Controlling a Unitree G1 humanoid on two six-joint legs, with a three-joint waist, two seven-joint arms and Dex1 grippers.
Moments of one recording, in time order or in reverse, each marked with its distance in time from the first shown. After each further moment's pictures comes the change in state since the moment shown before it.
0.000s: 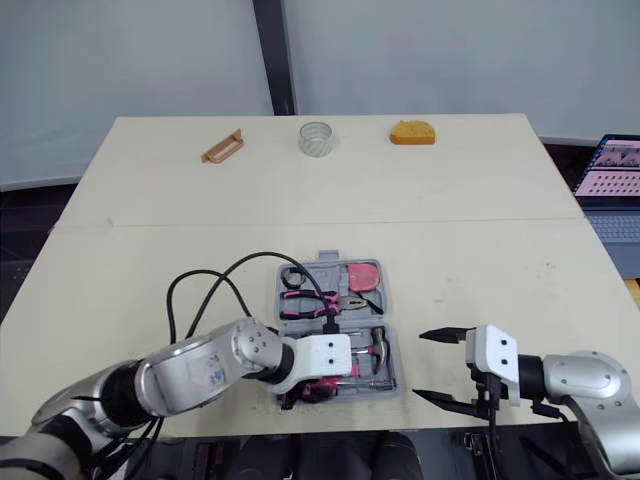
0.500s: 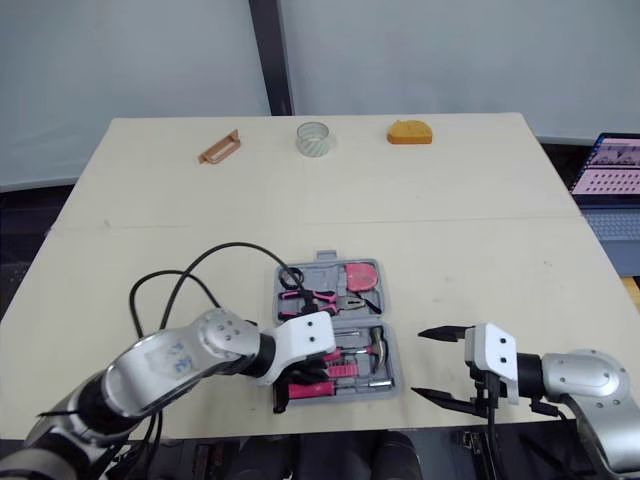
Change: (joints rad) left arm 0.229 0.064 0.304 -0.087 -0.095 -0.082 0.001; right arm -0.009 0.005 0.005 -0.004 0.005 0.011 -0.006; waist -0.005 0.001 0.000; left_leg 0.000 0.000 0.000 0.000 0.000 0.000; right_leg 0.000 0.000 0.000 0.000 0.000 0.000
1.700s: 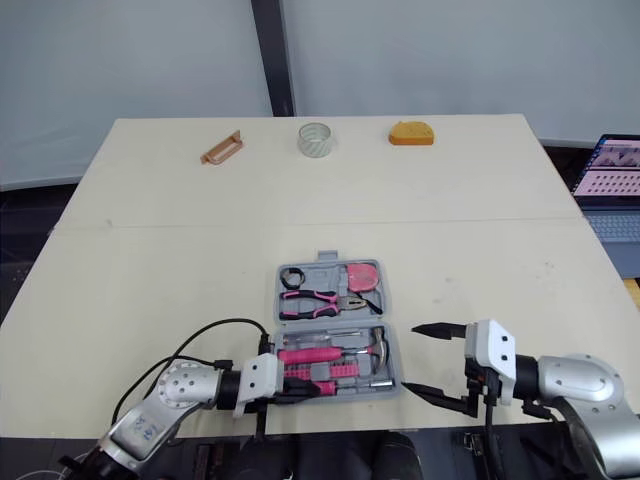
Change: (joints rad) left arm 0.451 -0.062 0.145 0.554 0.255 -1.275 -0.311; right arm 0.020 0.041 -0.005 -0.040 0.074 0.030 -0.035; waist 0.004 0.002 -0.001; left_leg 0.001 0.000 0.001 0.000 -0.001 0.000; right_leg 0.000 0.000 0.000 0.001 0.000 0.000
